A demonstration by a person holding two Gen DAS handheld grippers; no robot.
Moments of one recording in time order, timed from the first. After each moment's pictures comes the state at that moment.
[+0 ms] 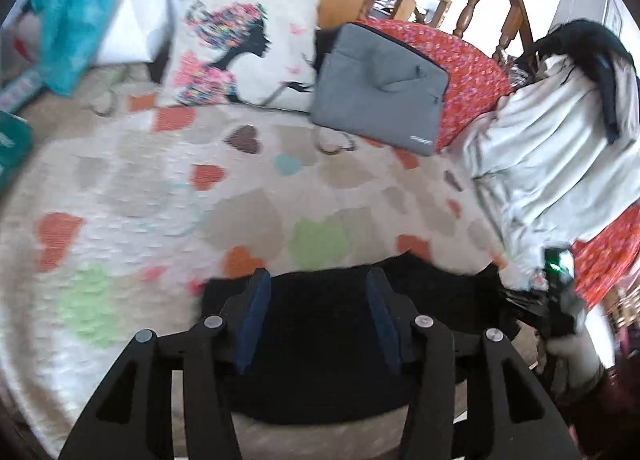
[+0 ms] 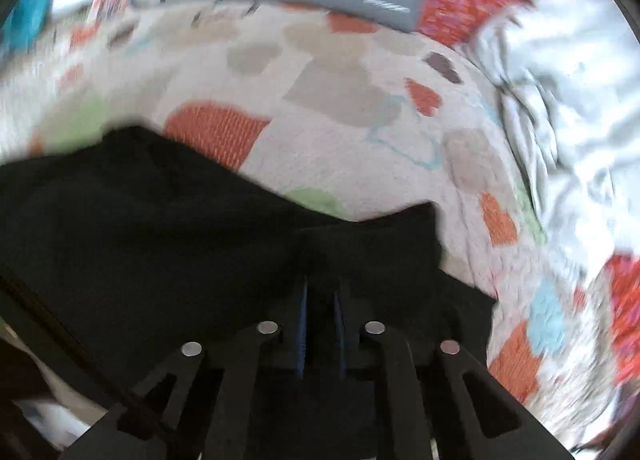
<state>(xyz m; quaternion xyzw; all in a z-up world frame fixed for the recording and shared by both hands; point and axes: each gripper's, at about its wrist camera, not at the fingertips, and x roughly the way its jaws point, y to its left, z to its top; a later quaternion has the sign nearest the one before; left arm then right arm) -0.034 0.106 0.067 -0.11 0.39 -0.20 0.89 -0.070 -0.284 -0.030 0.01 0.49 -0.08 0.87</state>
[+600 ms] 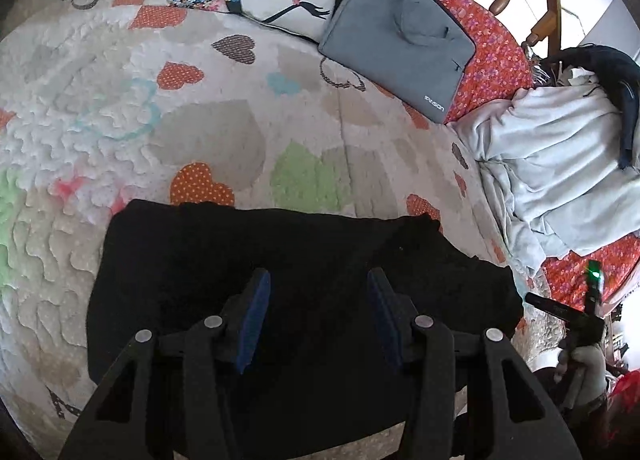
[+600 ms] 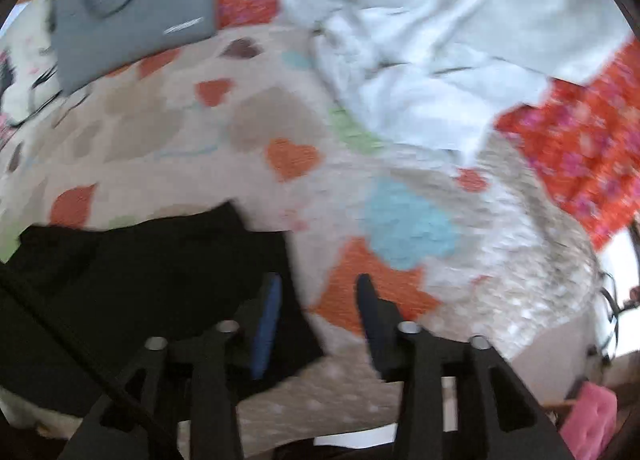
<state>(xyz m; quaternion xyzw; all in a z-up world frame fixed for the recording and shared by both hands) -0.006 0.086 -0.029 -0.18 0.46 -0.22 0.84 -0.119 -0.391 -0.023 0.12 0.50 -0.22 0.83</state>
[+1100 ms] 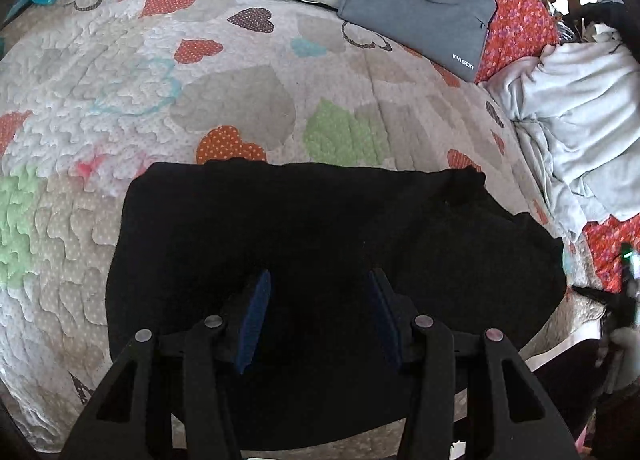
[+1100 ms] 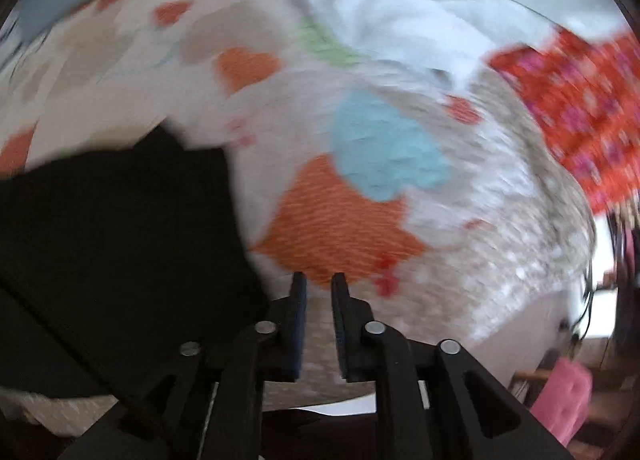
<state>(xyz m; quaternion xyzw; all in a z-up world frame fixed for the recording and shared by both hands) -0.014 0.083 -0.048 -0.10 0.51 -0.17 0.84 -0.147 -0.423 -0.045 0.12 0.55 -0.31 0.77</state>
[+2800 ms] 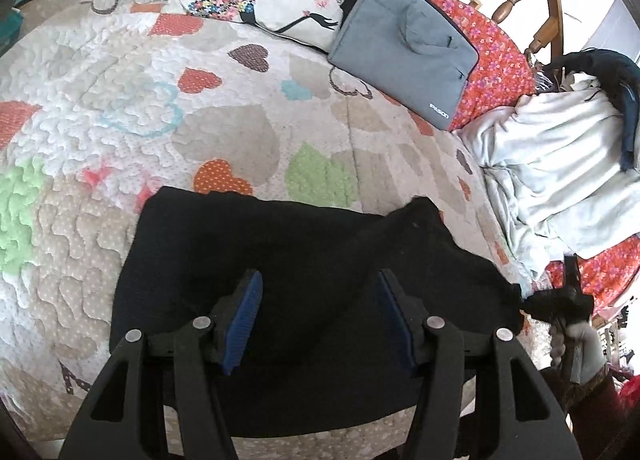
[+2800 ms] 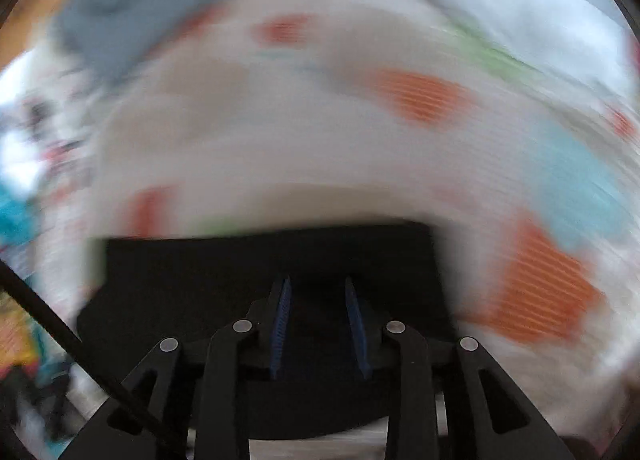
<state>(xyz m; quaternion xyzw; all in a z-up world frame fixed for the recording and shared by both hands) -0.028 0.101 -0.026 -0.18 0.45 -0.19 0.86 -0.104 -0.452 -0.078 0.33 0.54 -0.13 0.76</state>
